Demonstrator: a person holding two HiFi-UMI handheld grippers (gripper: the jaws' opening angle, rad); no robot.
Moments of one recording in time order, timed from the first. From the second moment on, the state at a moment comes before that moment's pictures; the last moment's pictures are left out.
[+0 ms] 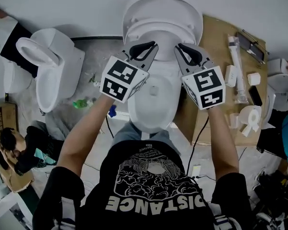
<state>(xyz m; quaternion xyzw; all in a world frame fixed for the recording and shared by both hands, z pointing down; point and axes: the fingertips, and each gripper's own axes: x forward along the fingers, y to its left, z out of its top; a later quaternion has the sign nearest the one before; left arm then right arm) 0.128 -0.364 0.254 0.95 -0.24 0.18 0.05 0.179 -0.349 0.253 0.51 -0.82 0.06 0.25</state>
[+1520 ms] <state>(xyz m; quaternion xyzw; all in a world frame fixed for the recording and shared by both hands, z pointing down) 0.153 -0.472 0.311 0.93 -0.14 0.34 -0.06 0.208 -0.456 0.310 0.41 -0.80 0.01 0.44</state>
